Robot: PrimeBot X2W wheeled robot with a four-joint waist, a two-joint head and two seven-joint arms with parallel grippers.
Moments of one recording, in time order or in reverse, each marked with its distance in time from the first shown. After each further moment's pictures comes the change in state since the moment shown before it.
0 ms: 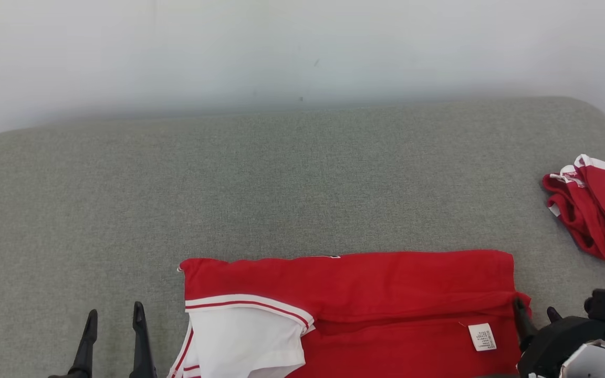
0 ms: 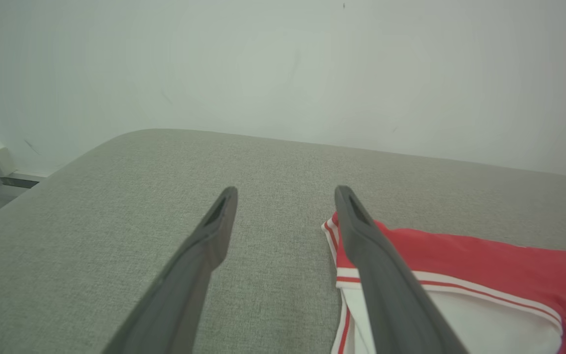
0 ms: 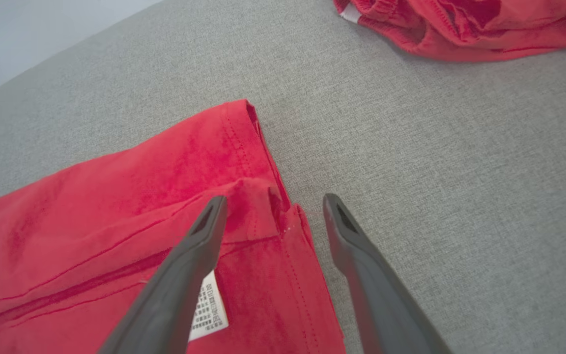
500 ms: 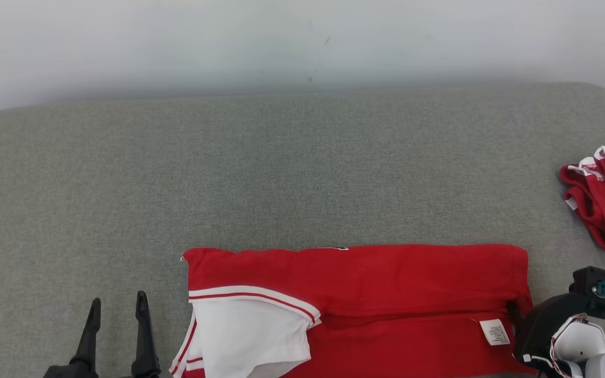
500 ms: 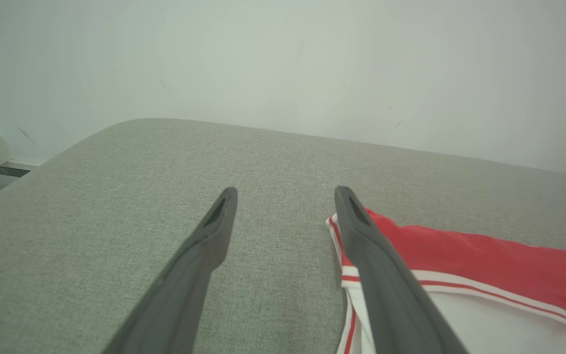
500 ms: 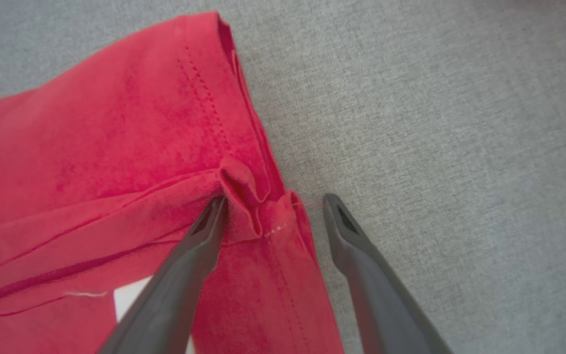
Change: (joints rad) left arm -0.029 -0.053 0.050 0.016 0.044 -0.062 0.000; right arm -0.121 0.000 -0.050 0.114 -0.159 0.000 0.193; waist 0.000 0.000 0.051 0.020
